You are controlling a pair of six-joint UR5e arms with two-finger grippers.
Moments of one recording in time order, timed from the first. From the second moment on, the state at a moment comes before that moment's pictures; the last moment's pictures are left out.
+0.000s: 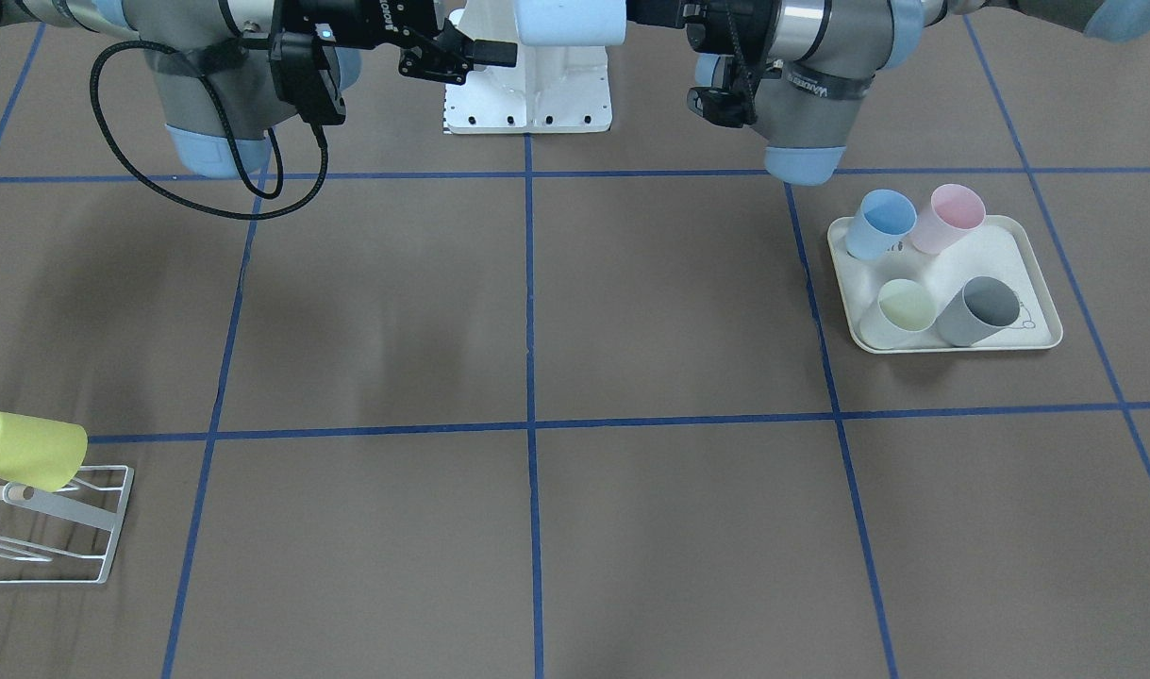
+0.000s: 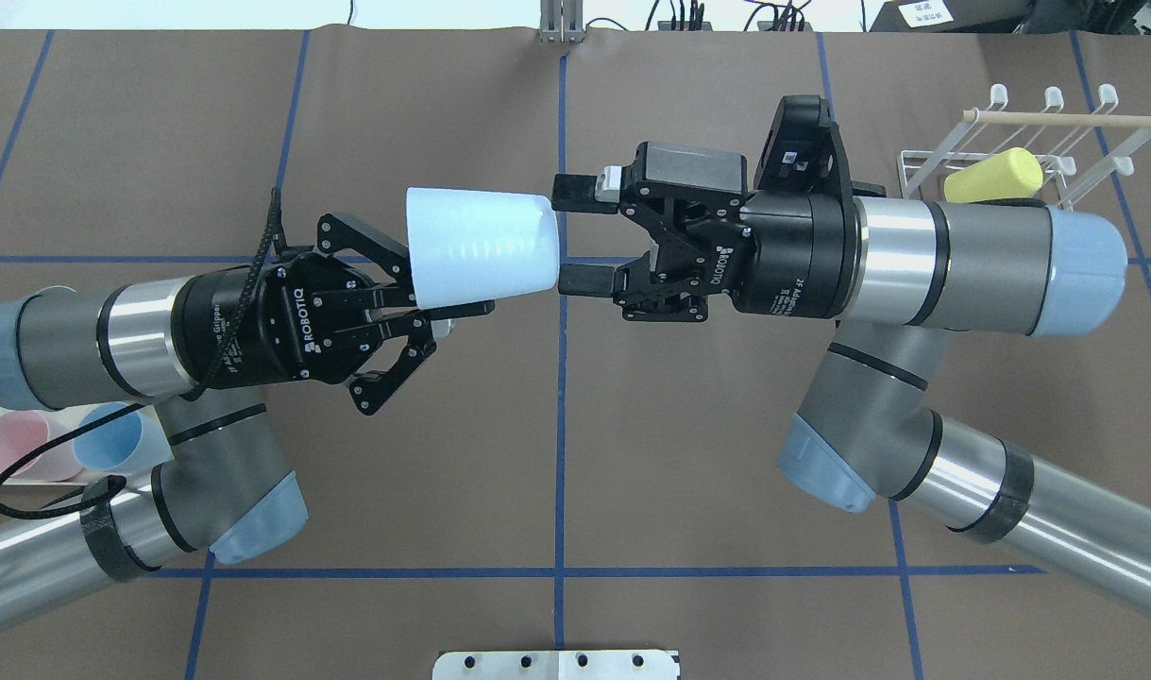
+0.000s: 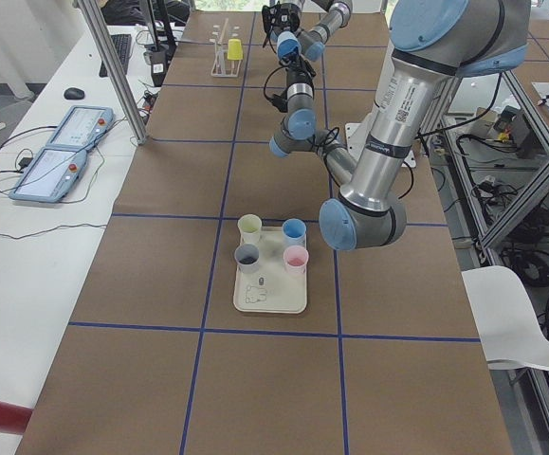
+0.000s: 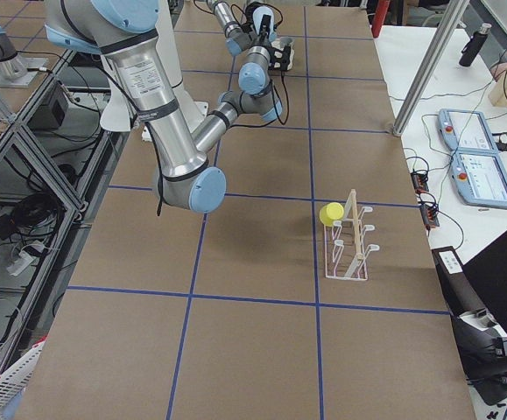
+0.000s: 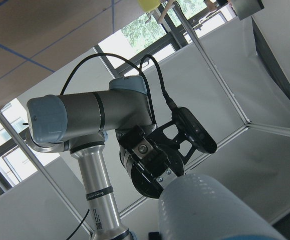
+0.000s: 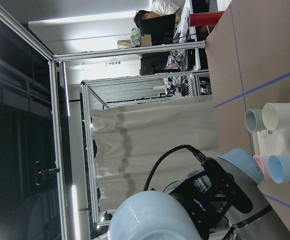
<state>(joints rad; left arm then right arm) -0.54 -2.05 -1.68 -3.56 -1.80 -2.97 0.62 -1.05 1.74 0.09 1.91 2.10</state>
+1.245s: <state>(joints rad) -0.52 -2.06 -1.67 -3.56 -1.78 -2.96 0.60 -1.04 1.75 0.11 1.88 2.09</state>
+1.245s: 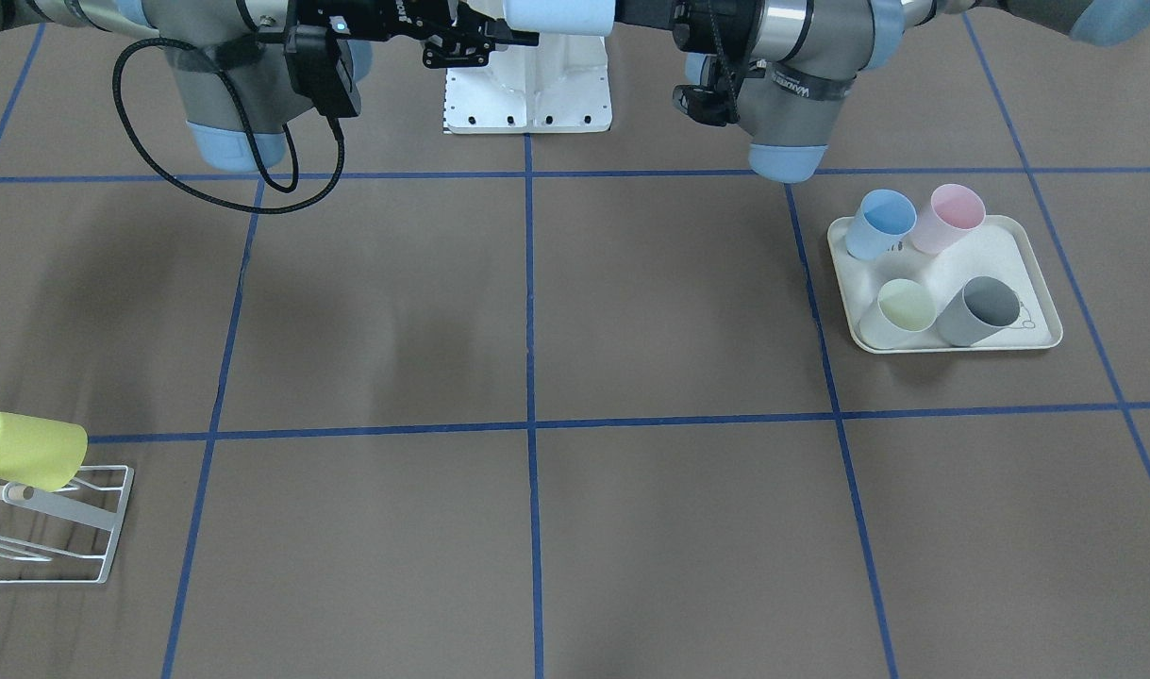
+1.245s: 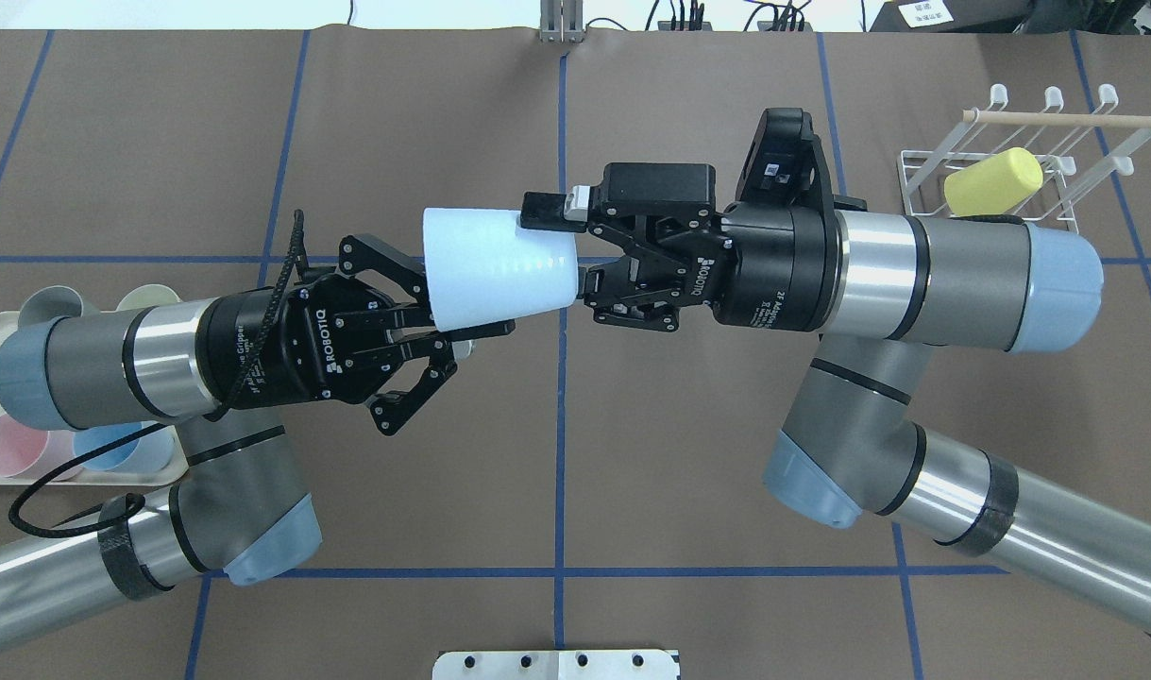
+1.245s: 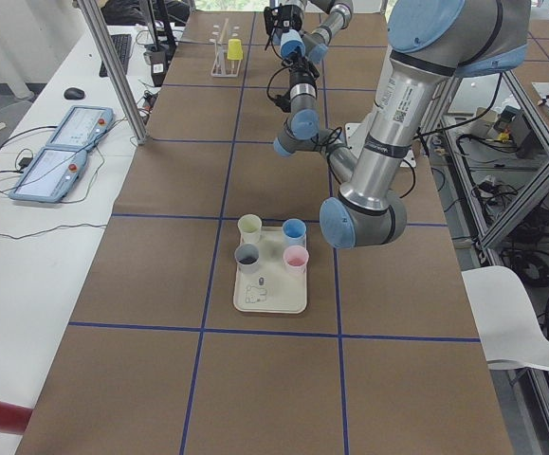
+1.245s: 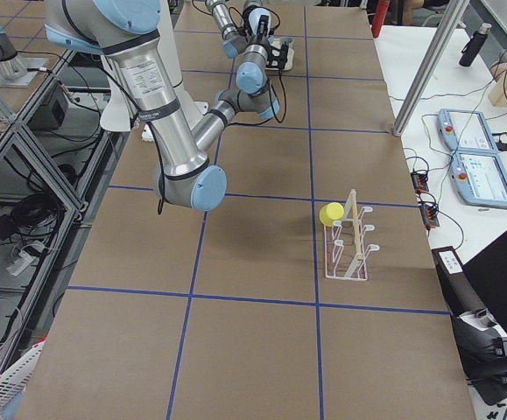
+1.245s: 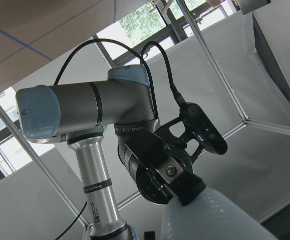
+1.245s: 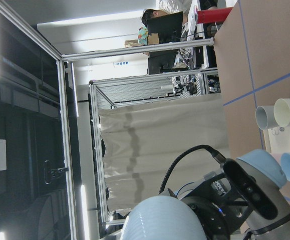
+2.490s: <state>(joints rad) -1.12 -1.80 -1.69 -2.97 -2.42 -2.07 1.01 -1.27 1.73 -0.19 2.09 1.68</state>
